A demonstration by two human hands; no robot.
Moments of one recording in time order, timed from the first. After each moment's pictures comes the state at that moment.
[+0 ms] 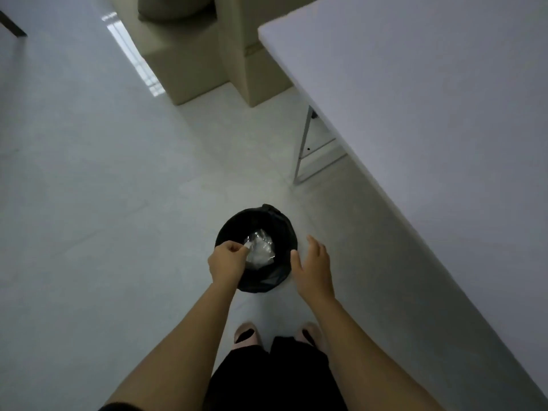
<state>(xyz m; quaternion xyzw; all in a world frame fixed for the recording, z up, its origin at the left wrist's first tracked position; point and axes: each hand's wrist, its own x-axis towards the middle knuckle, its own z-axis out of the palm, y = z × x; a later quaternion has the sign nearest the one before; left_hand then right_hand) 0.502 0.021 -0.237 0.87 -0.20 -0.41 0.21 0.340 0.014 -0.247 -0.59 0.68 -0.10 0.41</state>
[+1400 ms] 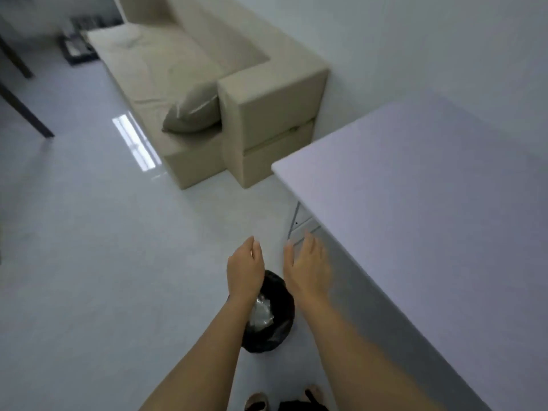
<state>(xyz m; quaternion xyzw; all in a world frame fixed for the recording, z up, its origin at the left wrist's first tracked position) 0.528 -0.013 -0.042 0.77 -0.45 -0.32 0.33 0.420 -0.028 -0.047 -0.64 0.73 -0.16 0.16</state>
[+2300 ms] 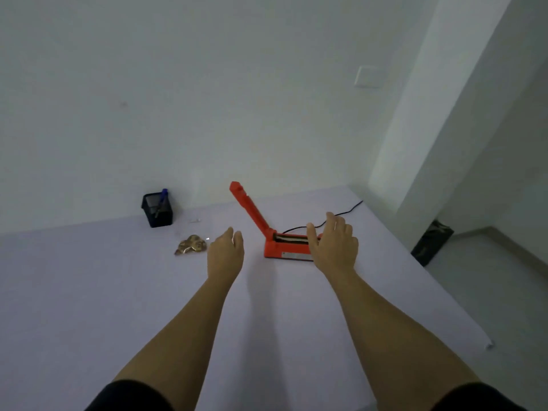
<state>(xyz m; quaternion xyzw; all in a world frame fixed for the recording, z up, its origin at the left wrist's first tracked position) -0.152 0.059 0.134 0.31 -0.84 -0.39 0.23 -0.263 0.234 0.138 -0.15 0.95 -0.20 -0.16</state>
